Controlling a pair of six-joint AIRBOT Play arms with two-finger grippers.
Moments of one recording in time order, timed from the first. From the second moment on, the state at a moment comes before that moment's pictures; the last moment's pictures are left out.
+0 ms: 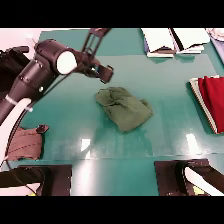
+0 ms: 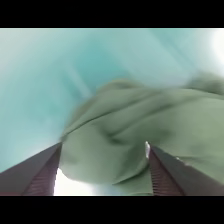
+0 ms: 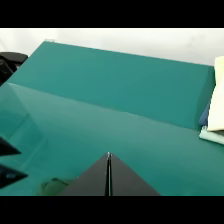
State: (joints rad) left arm -0.62 -1.45 1.66 1.54 -1.02 -1.61; right arm -0.07 -0.99 1.76 -1.02 1.20 1.37
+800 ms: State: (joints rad) left arm -0.40 -1.84 1.67 1.14 -1.10 -1.58; right arm -0.09 -0.91 1.39 -1.02 1.16 1.37
